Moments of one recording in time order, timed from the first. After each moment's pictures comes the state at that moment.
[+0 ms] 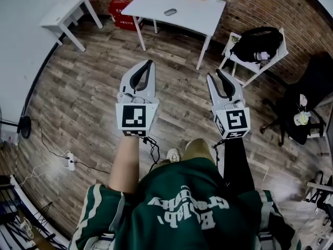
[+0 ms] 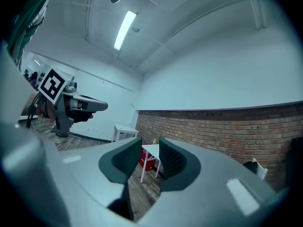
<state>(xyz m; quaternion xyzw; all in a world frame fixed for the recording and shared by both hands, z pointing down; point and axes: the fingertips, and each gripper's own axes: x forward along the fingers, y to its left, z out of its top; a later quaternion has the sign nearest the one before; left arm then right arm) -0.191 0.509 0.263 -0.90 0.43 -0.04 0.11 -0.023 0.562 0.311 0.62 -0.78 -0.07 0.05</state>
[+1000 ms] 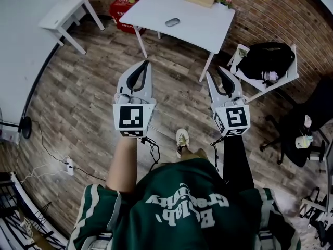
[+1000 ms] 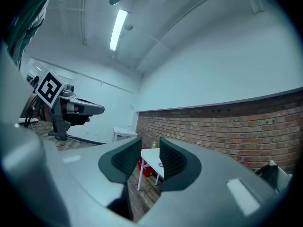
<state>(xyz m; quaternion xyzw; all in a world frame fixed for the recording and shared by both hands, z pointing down) -0.128 0.336 0.275 -0.88 0.46 -0.05 0.11 0.049 0.375 0.317 0.60 -0.80 -0.07 0.04</state>
